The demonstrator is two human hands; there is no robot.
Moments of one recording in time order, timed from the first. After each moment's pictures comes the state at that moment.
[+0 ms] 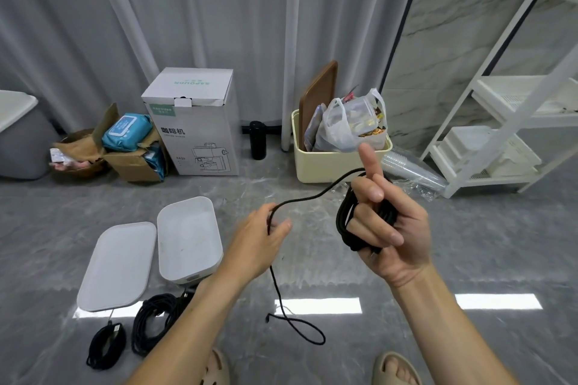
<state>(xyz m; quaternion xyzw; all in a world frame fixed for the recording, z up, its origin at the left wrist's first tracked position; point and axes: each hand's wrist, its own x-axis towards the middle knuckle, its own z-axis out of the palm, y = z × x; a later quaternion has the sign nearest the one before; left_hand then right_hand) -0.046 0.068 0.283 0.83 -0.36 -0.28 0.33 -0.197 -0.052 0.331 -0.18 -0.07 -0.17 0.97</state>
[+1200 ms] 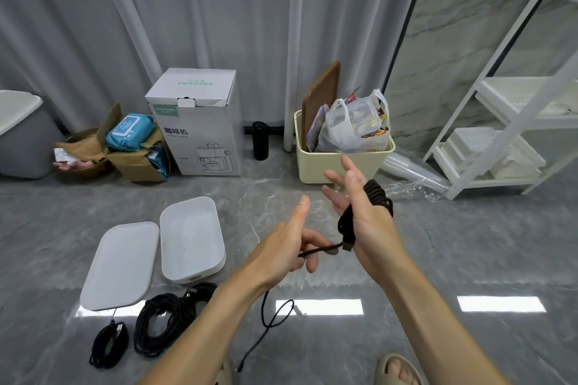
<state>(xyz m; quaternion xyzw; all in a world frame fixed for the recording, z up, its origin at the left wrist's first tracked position) -0.074 0.064 0.316 0.71 -0.33 -0.49 0.39 -0.174 -0.036 0.316 -0.56 0.33 -0.32 0.69</state>
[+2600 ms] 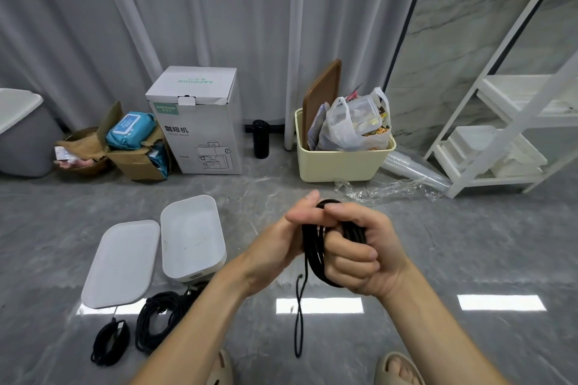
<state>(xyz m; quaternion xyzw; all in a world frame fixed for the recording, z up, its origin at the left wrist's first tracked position) -0.070 0.065 0.317 0.52 -0.32 -0.57 0.55 -0.185 -0.036 0.327 -0.26 -0.06 0.11 0.96</state>
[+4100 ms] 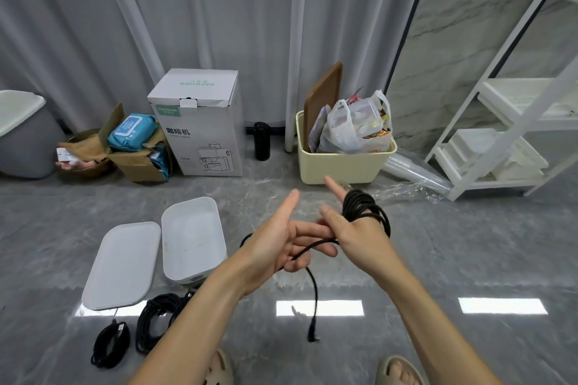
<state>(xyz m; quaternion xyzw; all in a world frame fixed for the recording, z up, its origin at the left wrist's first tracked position) -0.056 0.063 0.315 0.59 -0.24 -0.62 0.46 -0.179 -0.034 0.306 -0.73 0.38 -0.21 0.54</state>
